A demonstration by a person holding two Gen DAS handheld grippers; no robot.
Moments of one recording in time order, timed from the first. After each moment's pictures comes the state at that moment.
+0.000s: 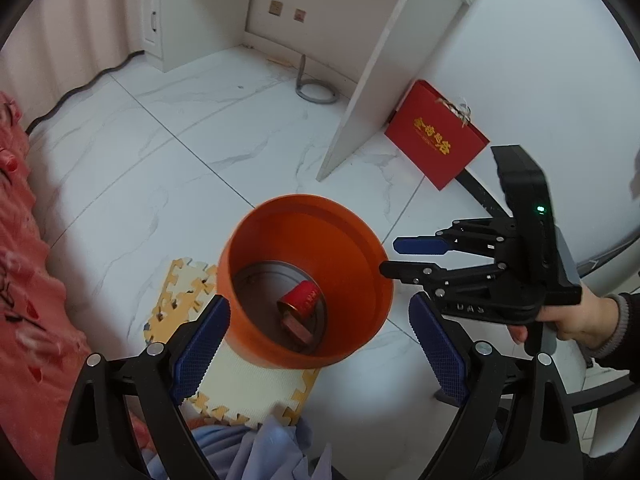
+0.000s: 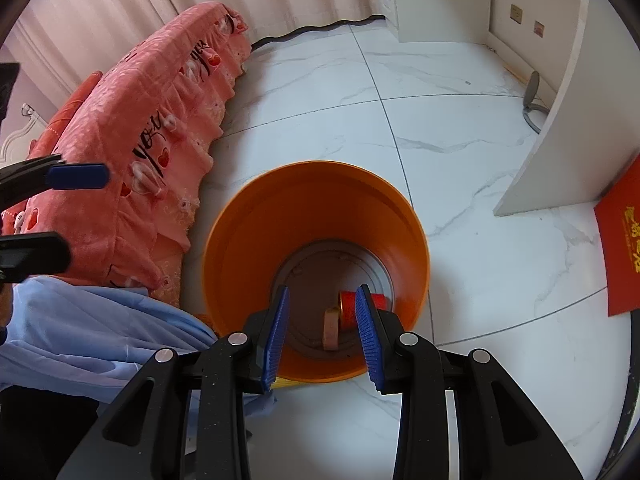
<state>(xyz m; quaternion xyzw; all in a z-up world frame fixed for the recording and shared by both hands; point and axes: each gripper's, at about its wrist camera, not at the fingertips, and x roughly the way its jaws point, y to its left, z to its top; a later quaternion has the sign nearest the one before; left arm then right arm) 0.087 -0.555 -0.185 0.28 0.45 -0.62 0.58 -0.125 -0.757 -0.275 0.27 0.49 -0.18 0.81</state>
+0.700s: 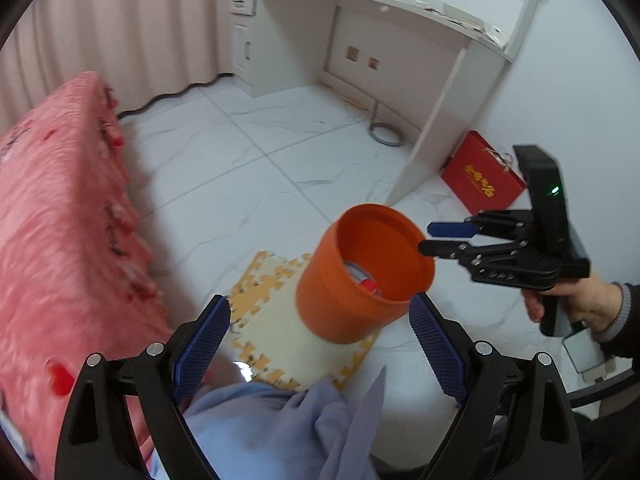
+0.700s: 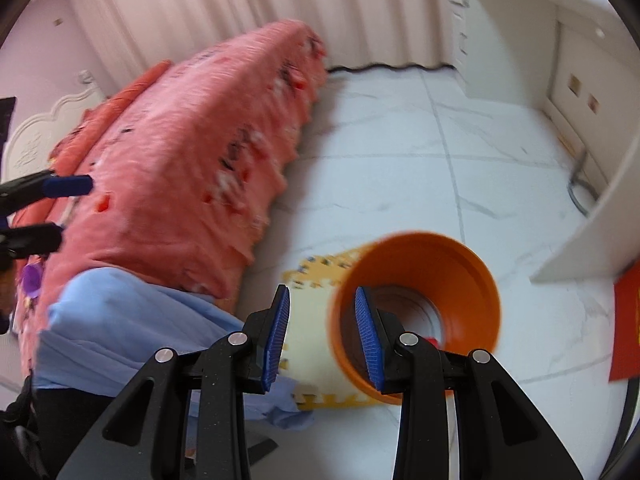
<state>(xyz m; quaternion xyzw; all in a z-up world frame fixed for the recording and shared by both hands) 0.115 -0.421 -0.100 0.25 0.42 -0.53 0.69 -0.070 -0.668 -0.176 0.21 0.44 -0.09 0.87</state>
